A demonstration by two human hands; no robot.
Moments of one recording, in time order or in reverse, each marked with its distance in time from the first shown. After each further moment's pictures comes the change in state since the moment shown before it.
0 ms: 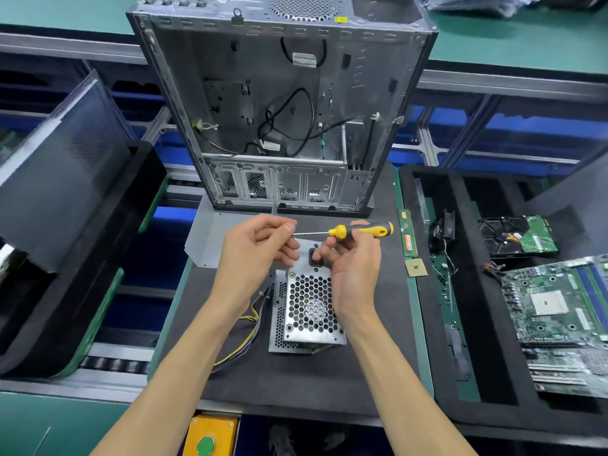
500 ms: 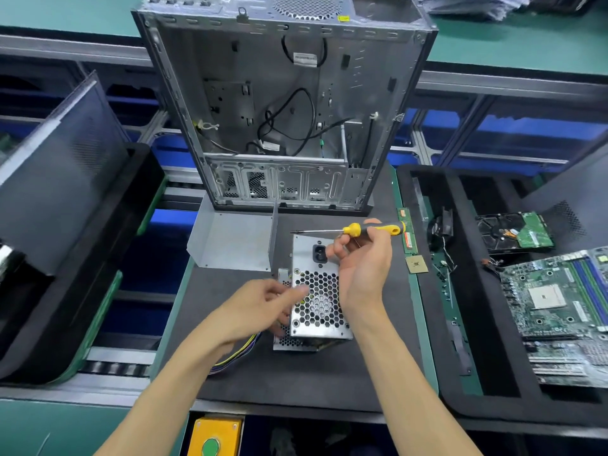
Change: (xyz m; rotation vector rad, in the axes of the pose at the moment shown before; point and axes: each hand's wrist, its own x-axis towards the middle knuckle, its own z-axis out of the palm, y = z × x) left_hand -0.036 -0.035 -0.028 0.357 -0.352 -0.465; right_hand -0.002 -0.002 0.000 0.138 0.094 -0.036
